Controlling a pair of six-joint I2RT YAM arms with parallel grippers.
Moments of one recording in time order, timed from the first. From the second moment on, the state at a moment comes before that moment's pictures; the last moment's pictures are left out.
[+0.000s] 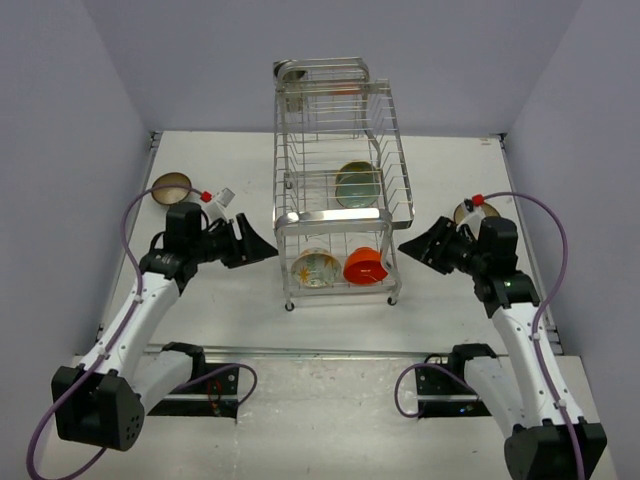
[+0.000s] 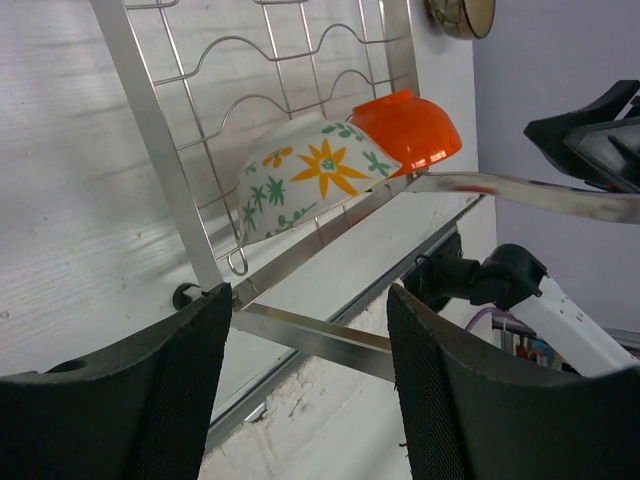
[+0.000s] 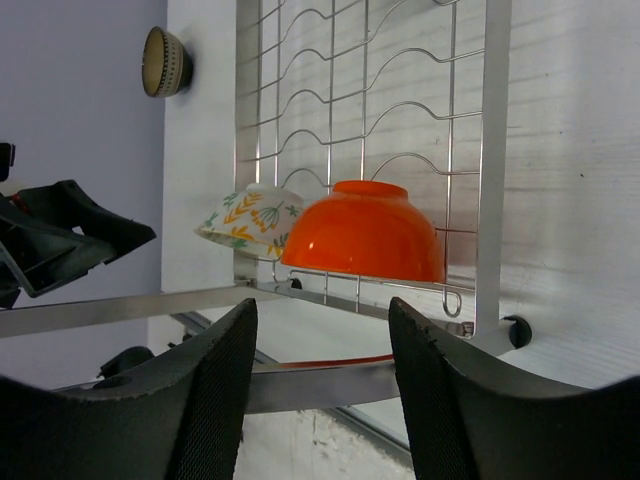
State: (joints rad) left arm -0.16 1.00 0.74 -0.39 0.71 -0.59; right arm 0.05 0.79 0.70 -0.45 -0.57 0.68
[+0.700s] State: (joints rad) left arm -0.17 1.03 0.56 -0.05 0.86 -1.02; right arm 0.04 0.67 0.69 -0.46 -0.53 0.68
